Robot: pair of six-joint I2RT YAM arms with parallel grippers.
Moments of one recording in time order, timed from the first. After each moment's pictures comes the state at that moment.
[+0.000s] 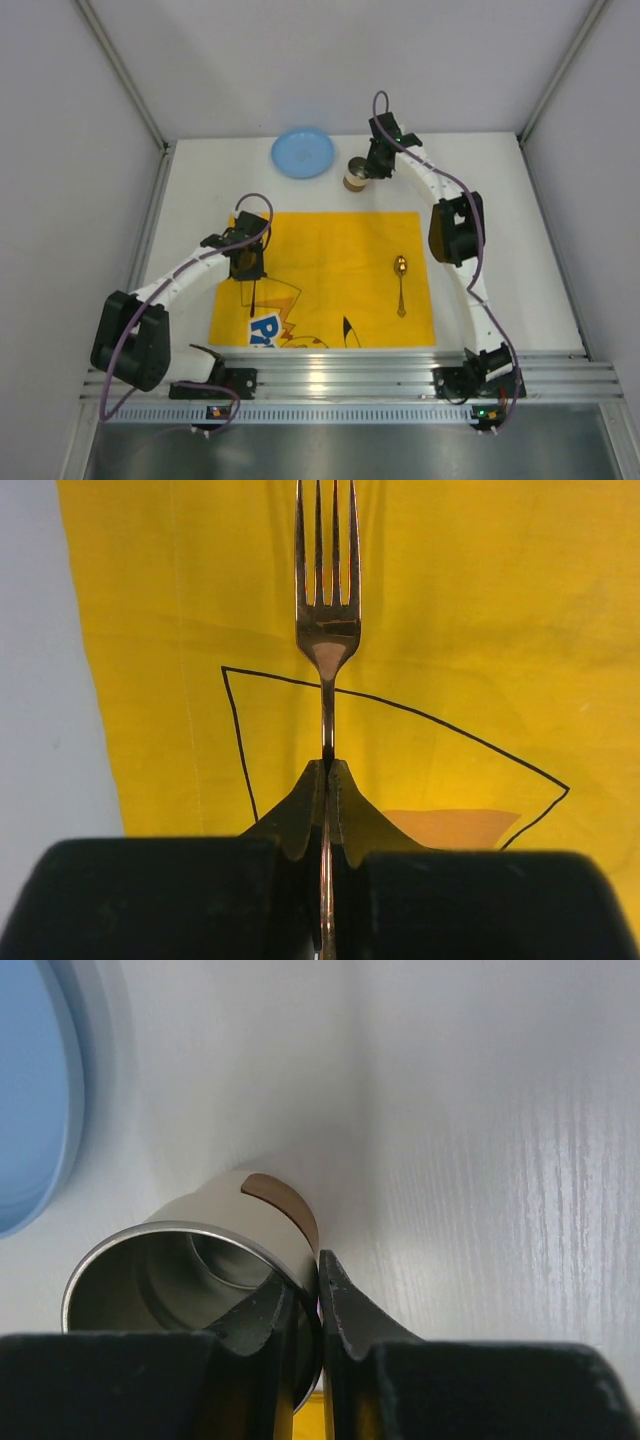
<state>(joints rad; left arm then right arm) -0.39 1.34 0.82 -0.60 -0.21 -0.42 0.37 2.50 2.34 -0.74 0.09 0.58</state>
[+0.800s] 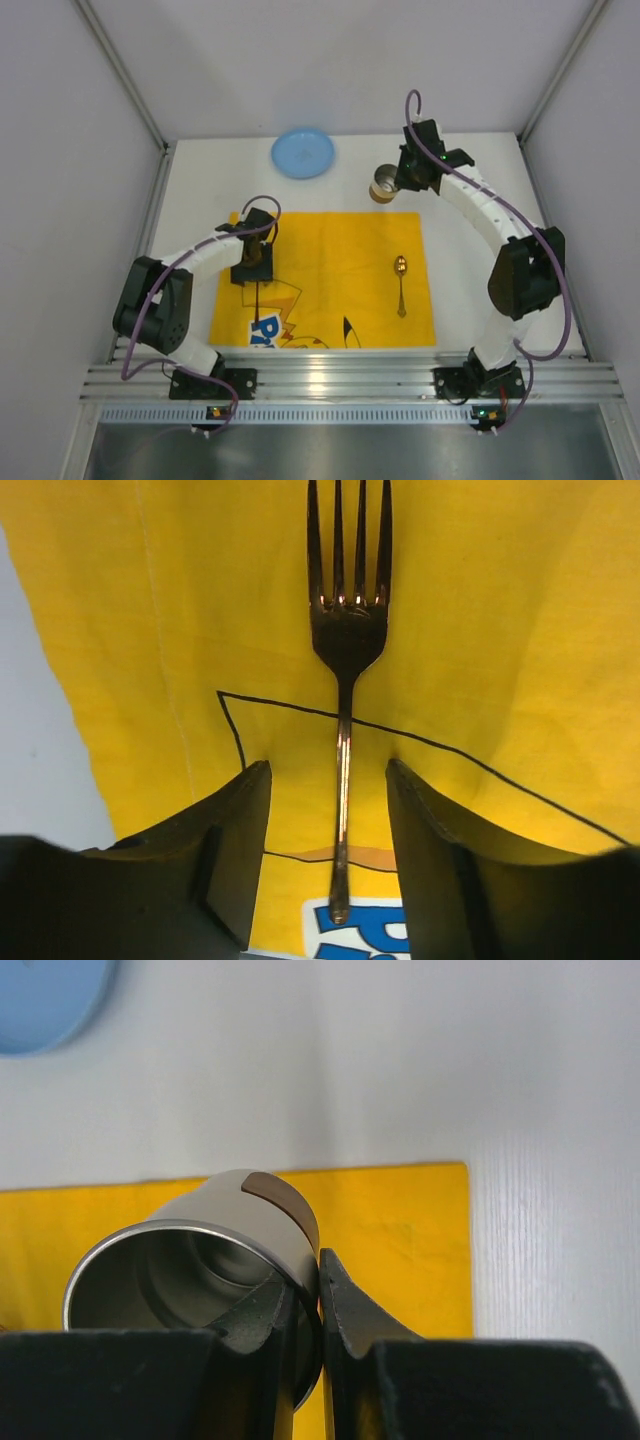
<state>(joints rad) -0.37 1.57 0.89 -0.65 -0.20 -0.42 0.38 1.81 1.68 -0.67 0.16 0.48</state>
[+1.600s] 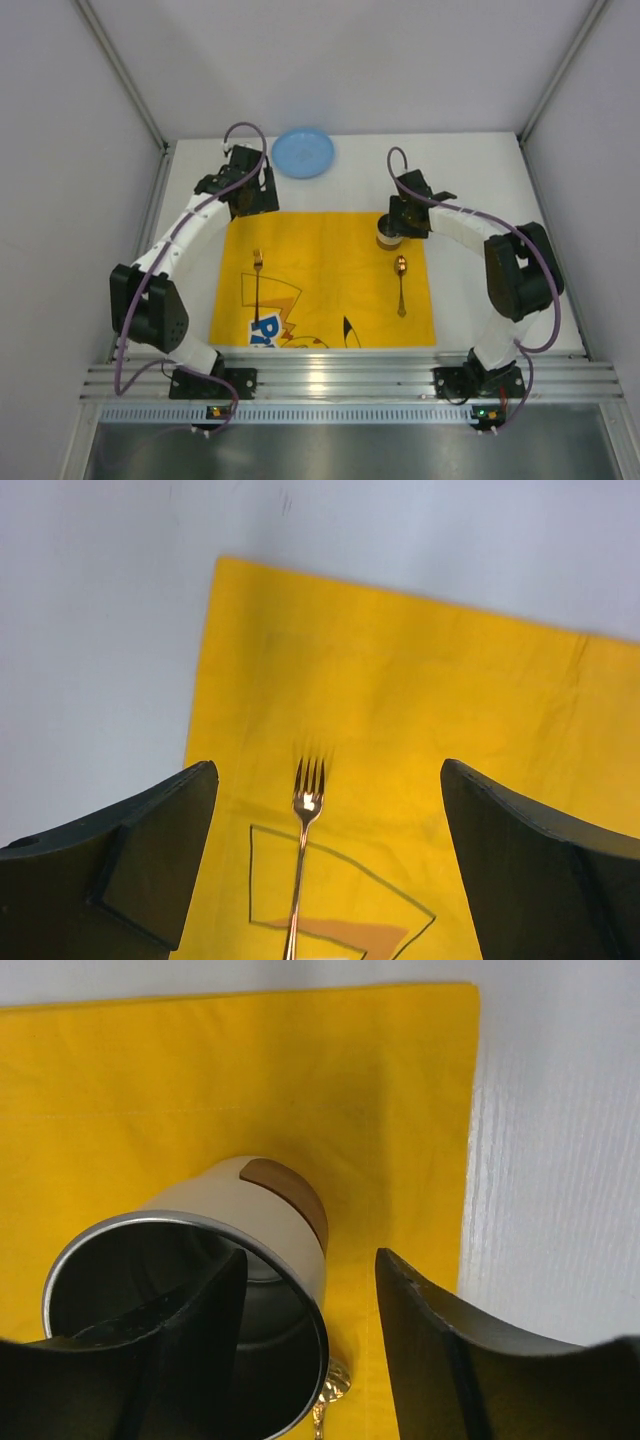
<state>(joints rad) -0.34 1.51 1.32 -0.73 -0.33 -0.42 0.40 1.76 1.19 -0.46 0.16 0.45</state>
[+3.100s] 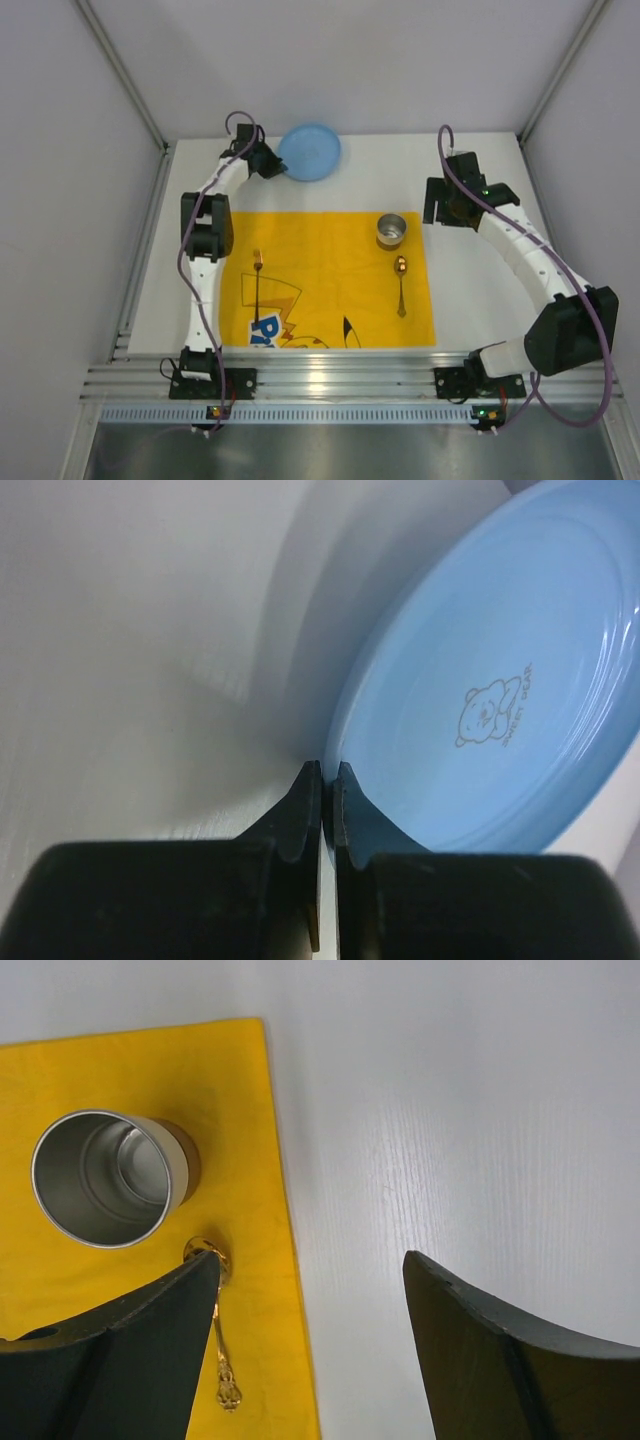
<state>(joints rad) -0.11 2.55 2.18 -0.36 0.19 -0.85 0.28 1.39 1.25 -0.78 0.26 0.31</state>
